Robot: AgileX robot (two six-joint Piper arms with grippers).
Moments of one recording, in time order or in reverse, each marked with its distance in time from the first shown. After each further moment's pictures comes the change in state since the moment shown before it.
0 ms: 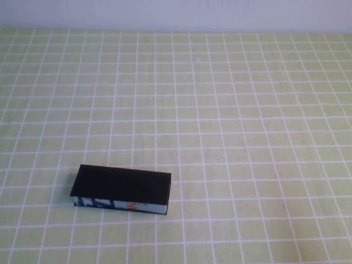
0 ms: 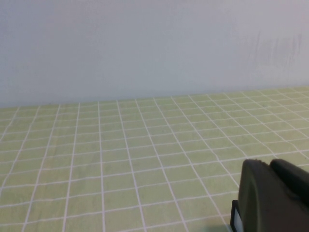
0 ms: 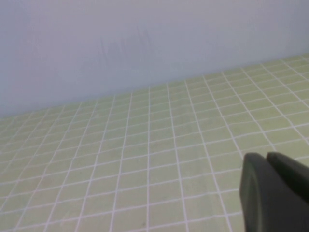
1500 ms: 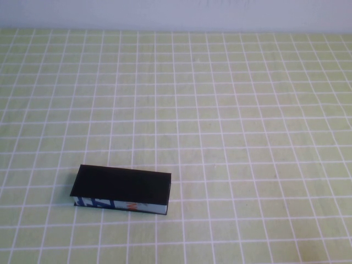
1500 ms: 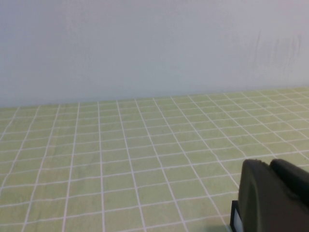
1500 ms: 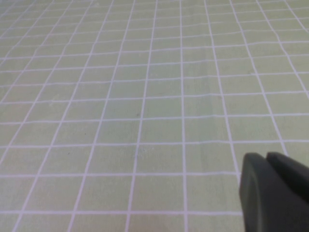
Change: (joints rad) right arm 0.000 0.000 0.040 0.252 0.225 -0.387; left arm 0.000 0.000 0.000 -0.005 0.000 0.000
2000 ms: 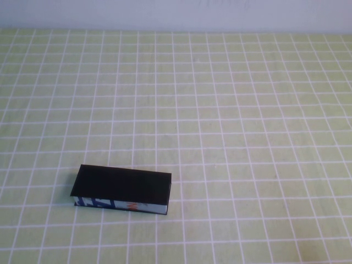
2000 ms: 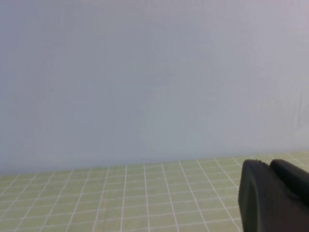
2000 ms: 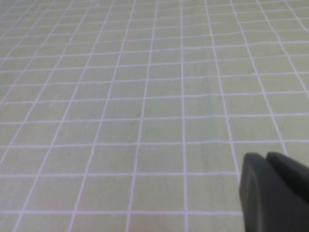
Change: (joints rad) right arm 0.000 0.000 0.000 0.000 0.000 0.000; left arm 0.000 -0.019 -0.019 0.966 -0.207 -0.909
